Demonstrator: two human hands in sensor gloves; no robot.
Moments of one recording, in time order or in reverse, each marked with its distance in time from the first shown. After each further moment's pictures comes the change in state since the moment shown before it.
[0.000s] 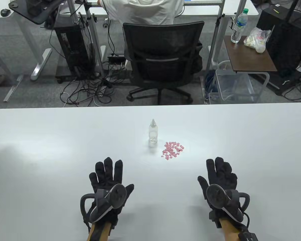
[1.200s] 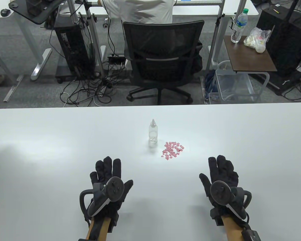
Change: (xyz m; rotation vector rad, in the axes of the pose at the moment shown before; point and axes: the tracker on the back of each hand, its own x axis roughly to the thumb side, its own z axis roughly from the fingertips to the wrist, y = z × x) left_hand -0.004 0.019 -0.016 -0.051 0.052 0.133; right_hand -0.011 0.001 -0.009 0.015 0.025 -0.085
